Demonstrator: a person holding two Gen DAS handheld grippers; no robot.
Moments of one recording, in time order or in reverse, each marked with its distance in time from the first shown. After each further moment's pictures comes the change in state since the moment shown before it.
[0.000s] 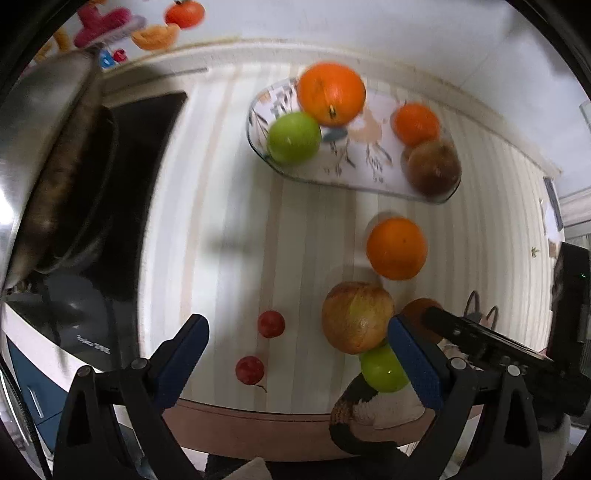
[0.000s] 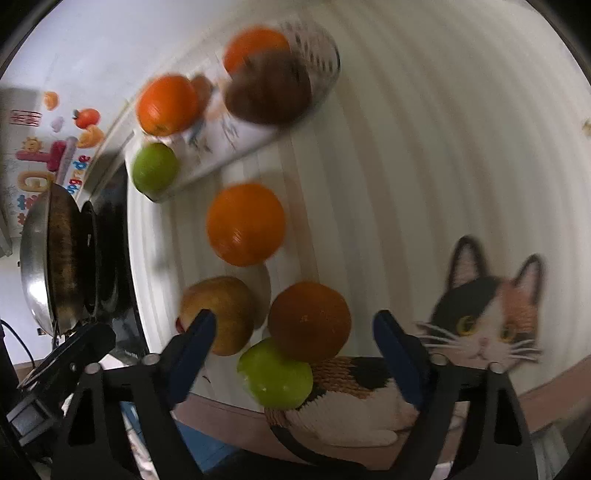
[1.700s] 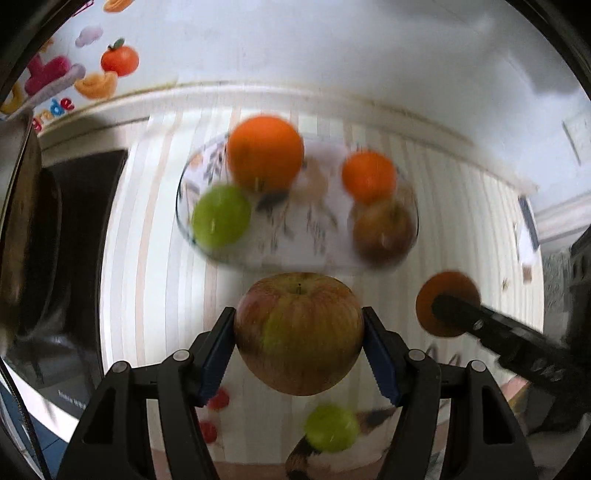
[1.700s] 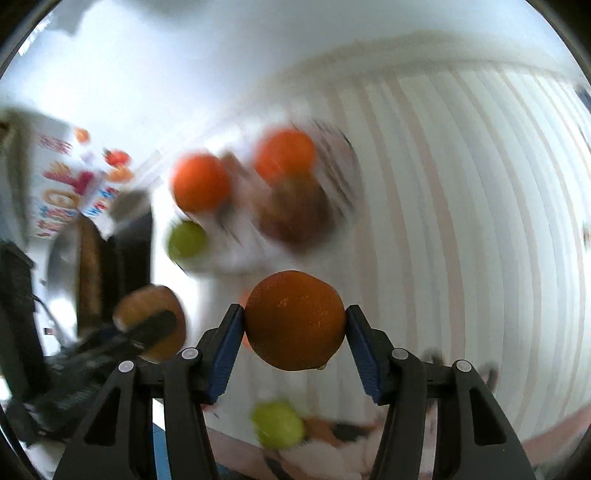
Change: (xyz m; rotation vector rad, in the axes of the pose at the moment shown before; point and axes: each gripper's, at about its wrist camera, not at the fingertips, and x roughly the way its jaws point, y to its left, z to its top) left arm -0.011 -0.036 0.082 0.020 -0.079 -0.111; right arm -0.069 0.029 0.081 -0.135 -0.154 0.035
